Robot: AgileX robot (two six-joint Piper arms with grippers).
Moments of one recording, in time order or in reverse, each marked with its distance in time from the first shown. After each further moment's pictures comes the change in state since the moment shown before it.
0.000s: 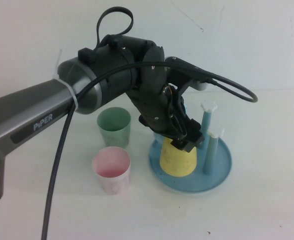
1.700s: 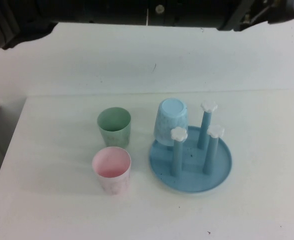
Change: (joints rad) right arm 0.000 -0.008 -0.167 1.459 -0.026 -0.743; left arm 0.000 -0.408 -0.008 -1.212 0.006 0.461
